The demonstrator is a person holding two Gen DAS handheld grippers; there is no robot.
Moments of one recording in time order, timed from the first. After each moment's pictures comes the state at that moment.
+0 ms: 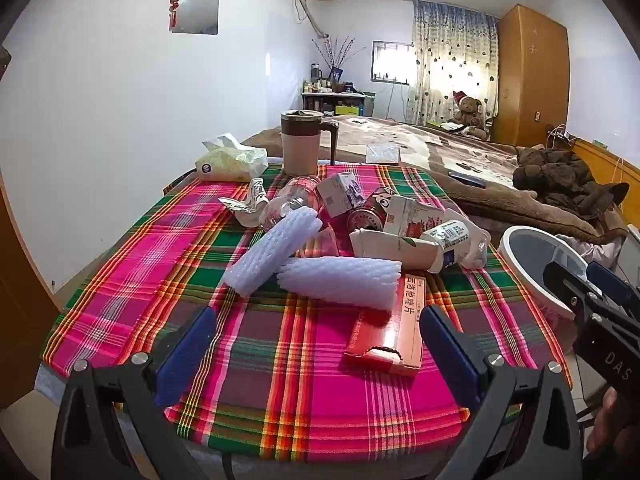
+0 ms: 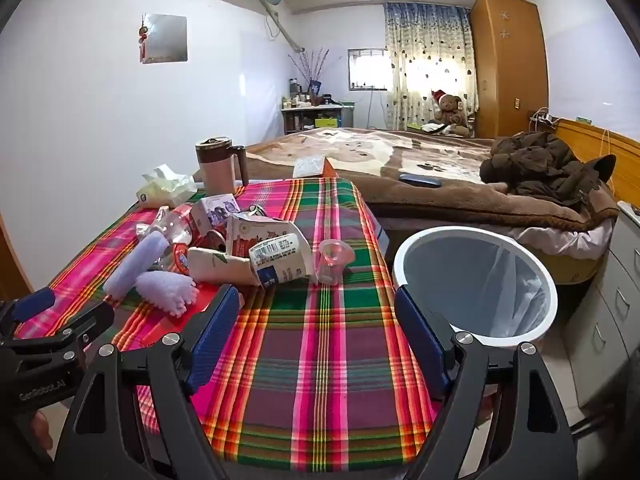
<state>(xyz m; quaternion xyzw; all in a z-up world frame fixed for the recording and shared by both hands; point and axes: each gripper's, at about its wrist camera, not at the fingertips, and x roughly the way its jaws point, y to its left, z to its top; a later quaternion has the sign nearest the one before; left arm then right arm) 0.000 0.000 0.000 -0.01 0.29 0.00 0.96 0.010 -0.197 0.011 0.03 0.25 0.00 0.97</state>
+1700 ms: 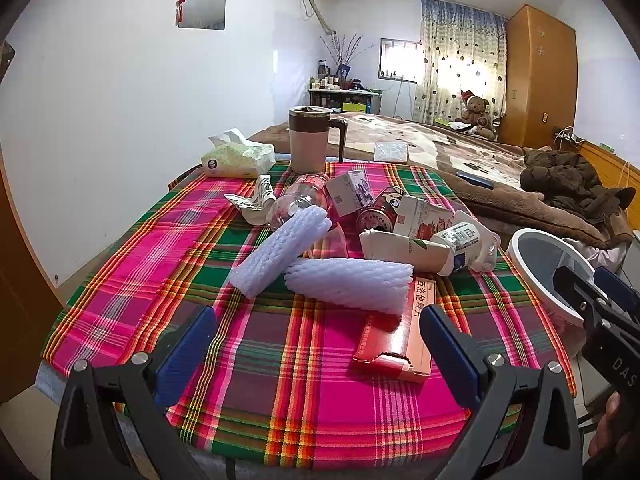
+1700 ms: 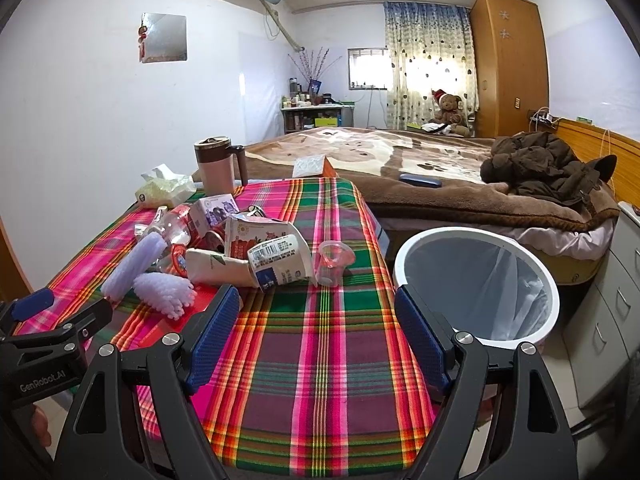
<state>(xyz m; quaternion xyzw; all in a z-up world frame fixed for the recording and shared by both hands) 0.008 0.003 -0.001 -0.02 0.29 0.01 0.96 0.011 -0.197 0.011 0.03 0.25 -0.01 0.97</state>
